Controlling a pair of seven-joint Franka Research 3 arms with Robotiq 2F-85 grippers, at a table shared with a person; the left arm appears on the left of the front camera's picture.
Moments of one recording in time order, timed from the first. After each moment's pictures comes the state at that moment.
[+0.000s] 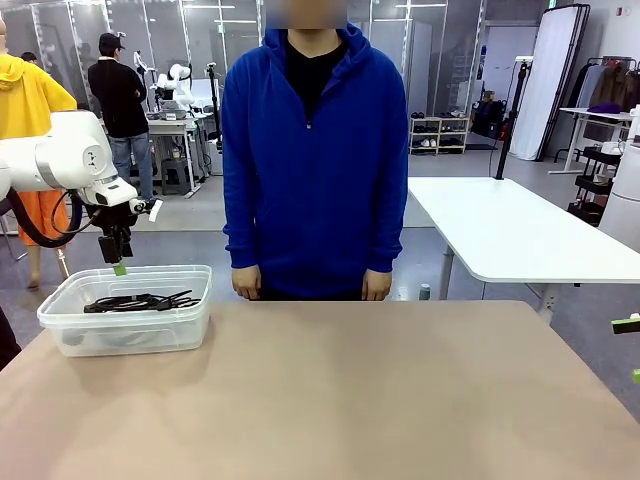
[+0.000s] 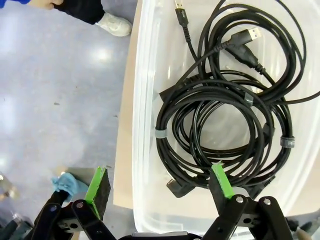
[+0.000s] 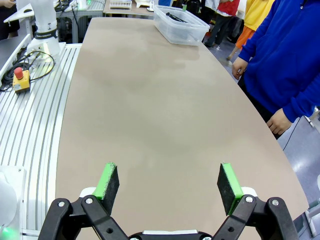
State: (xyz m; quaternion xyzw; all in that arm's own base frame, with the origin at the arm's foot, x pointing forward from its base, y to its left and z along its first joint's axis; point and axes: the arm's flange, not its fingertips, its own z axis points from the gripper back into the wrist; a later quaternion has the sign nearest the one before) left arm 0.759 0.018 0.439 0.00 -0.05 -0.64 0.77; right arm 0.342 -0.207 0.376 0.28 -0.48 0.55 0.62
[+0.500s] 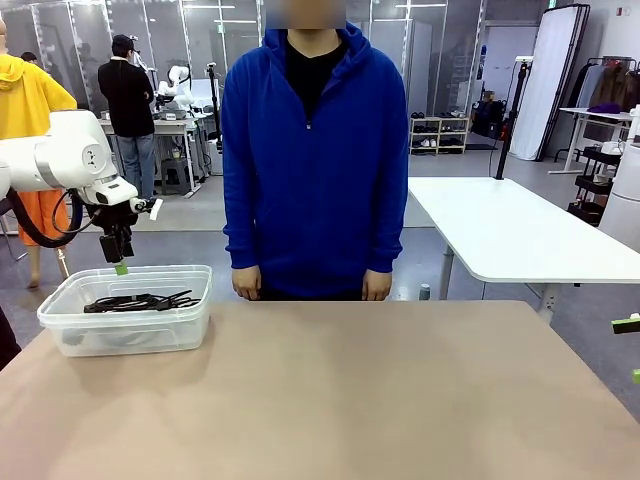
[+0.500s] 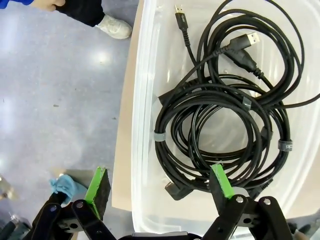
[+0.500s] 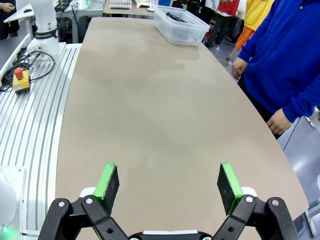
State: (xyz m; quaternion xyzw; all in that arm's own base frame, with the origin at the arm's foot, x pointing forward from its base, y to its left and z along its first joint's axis) left arm 0.759 0.017 0.439 -0.01 -0.05 -0.64 0.77; right arm 0.342 -0.207 0.376 0.28 -0.48 0.55 0.62
